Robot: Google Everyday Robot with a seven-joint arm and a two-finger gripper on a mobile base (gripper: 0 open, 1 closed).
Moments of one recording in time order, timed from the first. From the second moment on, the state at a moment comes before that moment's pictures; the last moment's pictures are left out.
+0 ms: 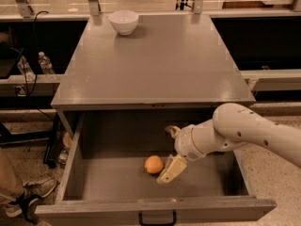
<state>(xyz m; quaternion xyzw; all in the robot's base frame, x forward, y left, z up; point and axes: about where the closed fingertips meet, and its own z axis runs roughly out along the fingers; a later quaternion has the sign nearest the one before) 0.478 -0.041 0.657 -0.60 0.71 0.22 0.30</state>
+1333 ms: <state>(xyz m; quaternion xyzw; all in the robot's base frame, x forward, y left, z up) 0.468 -0.006 0.628 -0.62 0.68 0.25 0.30</state>
